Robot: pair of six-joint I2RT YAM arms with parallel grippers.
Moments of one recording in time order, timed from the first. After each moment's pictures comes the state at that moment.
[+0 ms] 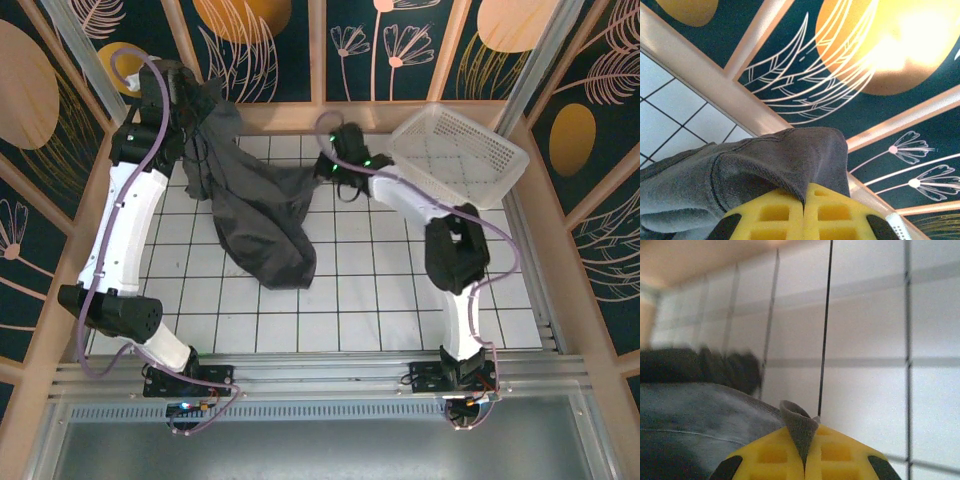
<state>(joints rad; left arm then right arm) -0.21 1.62 2.00 -0.76 -0.22 -0.87 0.53 1.99 1.77 -0.38 -0.05 0.60</state>
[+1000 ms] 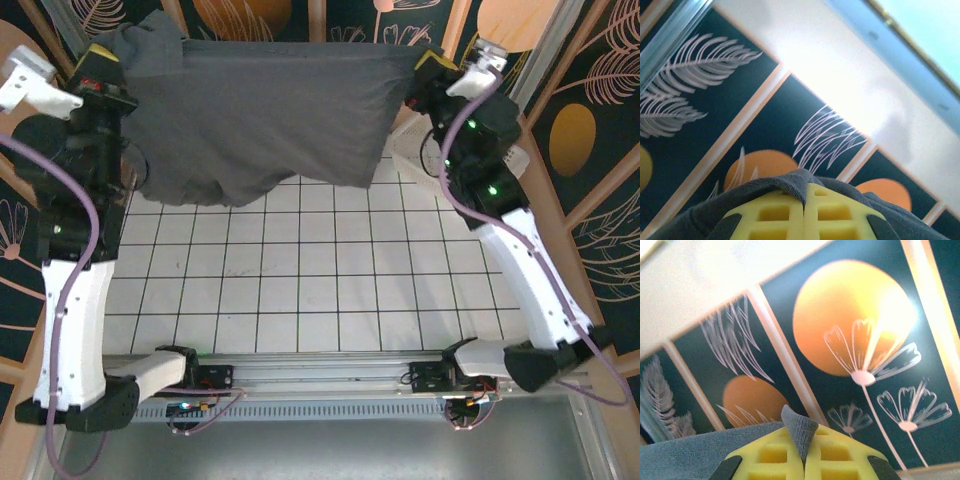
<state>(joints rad) -0.15 1.12 1.72 -0.19 -0.23 -0.68 0.45 1.26 1.60 -0.03 0.23 0.39</state>
